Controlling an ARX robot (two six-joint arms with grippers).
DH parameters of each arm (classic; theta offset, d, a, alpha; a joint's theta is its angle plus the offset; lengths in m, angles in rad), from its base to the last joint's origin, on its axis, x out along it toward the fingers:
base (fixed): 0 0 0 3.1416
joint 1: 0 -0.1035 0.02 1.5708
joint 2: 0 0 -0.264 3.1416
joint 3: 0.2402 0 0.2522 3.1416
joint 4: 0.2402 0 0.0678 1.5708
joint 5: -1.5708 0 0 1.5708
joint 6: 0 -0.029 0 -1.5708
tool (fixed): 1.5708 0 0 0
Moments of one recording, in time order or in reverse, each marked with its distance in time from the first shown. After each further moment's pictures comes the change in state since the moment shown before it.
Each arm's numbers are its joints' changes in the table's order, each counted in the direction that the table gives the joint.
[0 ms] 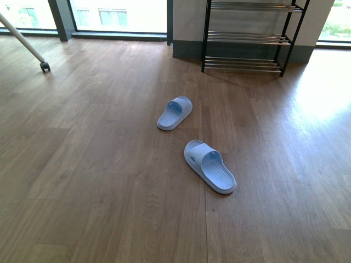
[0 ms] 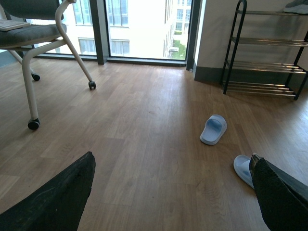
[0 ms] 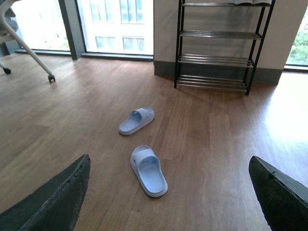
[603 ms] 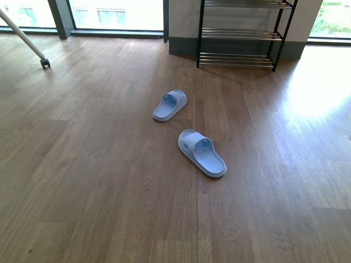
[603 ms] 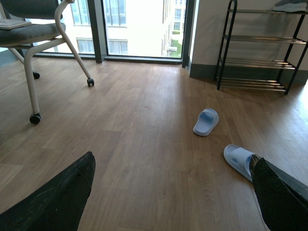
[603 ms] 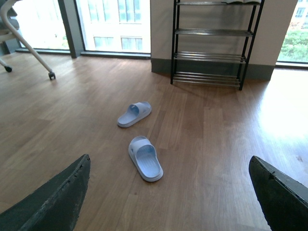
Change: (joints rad) left arm 0.000 0.000 0.000 0.000 -0.001 0.000; right arm 0.000 0.000 0.000 0.000 -0.001 0.000
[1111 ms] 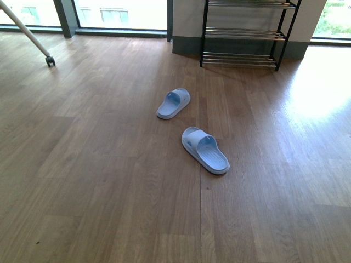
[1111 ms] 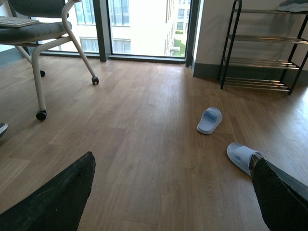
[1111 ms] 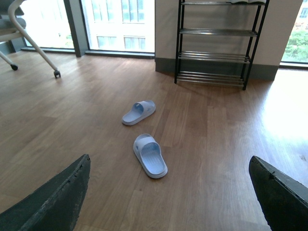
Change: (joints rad) left arm 0.000 0.000 0.000 0.000 0.000 0.000; right arm 0.000 0.000 0.000 0.000 0.001 0.000
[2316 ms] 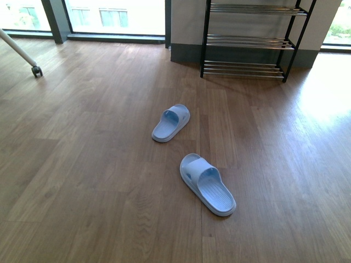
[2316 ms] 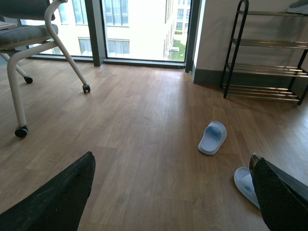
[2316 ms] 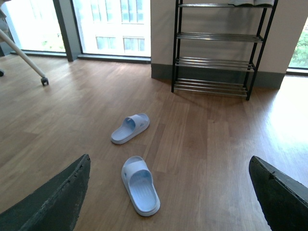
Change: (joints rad) left arm 0.000 0.000 0.000 0.000 0.000 0.000; right arm 0.000 0.000 0.000 0.000 0.000 0.000
